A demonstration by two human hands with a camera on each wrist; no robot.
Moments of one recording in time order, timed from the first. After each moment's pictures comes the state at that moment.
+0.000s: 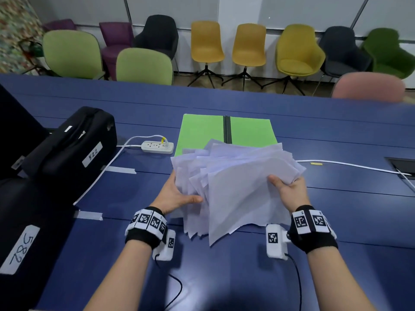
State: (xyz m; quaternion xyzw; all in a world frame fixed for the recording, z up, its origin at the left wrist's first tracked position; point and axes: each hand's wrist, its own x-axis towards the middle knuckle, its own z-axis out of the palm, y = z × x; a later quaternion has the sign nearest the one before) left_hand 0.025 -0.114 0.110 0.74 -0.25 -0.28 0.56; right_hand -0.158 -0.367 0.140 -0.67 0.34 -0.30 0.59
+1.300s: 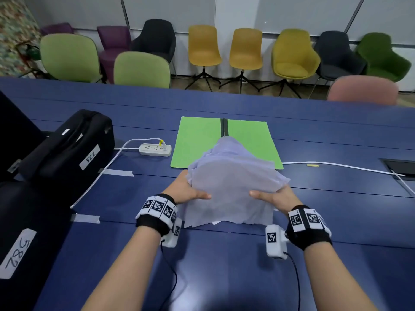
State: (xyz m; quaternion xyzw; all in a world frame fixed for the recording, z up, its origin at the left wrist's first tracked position) left_hand 0.018 -0.152 0.145 0.75 -0.33 -0.29 0.50; right_hand -0.161 -0.362 0.144 -0.72 0.19 -0.15 0.65
